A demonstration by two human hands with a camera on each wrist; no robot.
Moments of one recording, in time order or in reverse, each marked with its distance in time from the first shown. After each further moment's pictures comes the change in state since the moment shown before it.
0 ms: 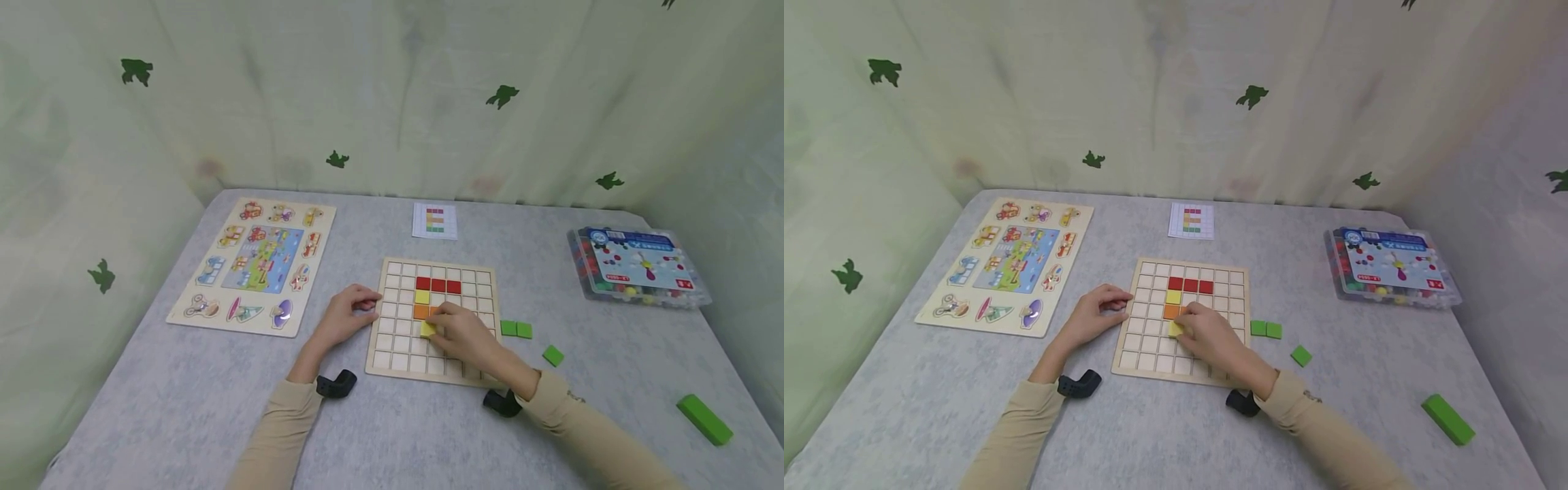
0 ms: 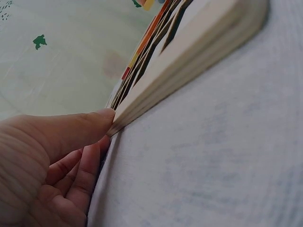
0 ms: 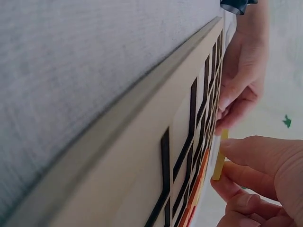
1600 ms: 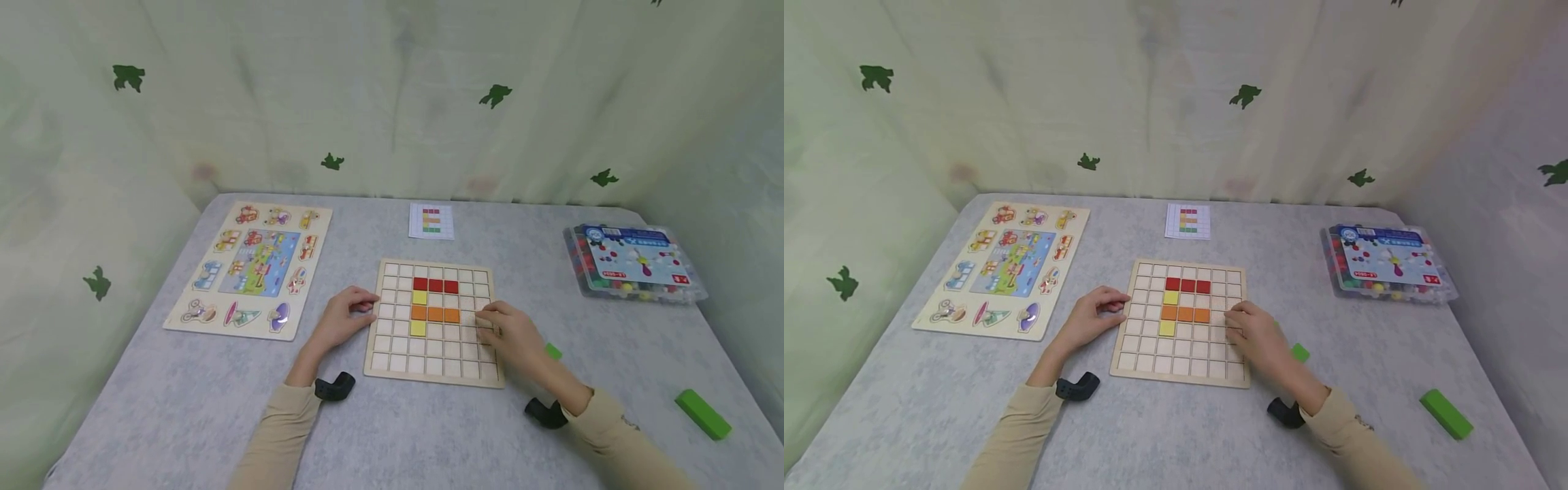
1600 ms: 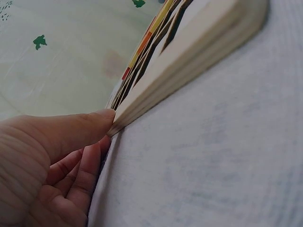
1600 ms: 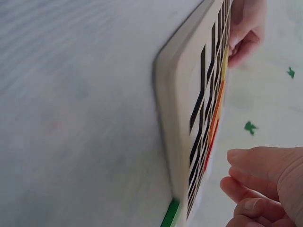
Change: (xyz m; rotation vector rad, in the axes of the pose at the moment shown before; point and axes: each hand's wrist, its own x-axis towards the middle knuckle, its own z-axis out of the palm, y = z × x) left_hand 0.002 -0.003 0.001 0.002 0.005 0.017; right_hand -0.049 0.050 -0.021 -0.053 0.167 0.139
